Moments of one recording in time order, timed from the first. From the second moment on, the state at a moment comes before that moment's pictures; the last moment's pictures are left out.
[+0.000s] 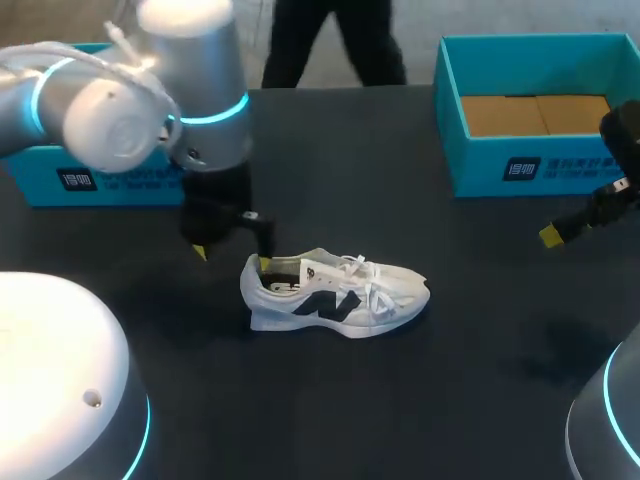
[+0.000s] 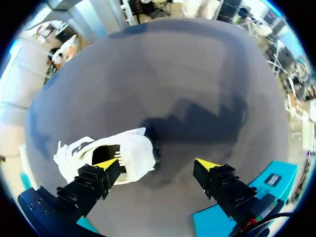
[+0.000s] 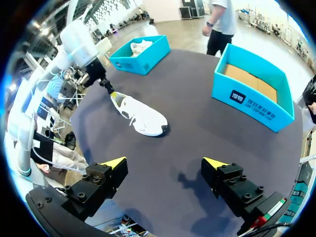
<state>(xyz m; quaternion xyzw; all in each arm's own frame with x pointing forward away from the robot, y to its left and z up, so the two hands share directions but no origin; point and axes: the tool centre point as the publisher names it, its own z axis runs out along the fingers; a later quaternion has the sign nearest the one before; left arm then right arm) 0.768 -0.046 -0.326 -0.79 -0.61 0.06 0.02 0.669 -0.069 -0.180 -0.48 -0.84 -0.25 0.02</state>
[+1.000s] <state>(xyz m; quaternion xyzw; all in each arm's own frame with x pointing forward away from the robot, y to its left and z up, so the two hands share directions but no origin) 0.761 -0.023 -0.315 -0.77 -0.63 0.08 -0.02 0.669 -0.069 -0.180 -0.48 -0.84 -0.25 0.02</state>
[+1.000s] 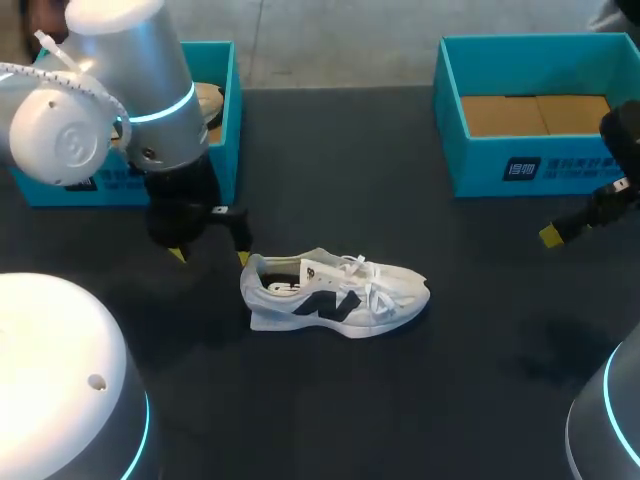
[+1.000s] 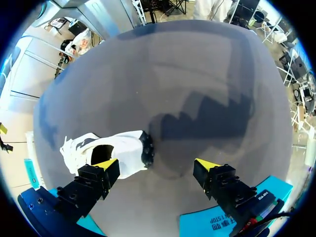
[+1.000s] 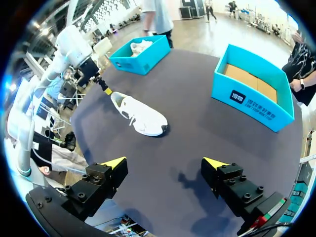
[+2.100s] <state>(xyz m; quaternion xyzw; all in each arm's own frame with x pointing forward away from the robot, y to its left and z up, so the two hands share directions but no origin) 0.728 0.012 -0.315 -0.42 -0.84 0.33 0.07 0.669 -0.069 -0.180 -0.48 -0.84 -0.25 0.02</state>
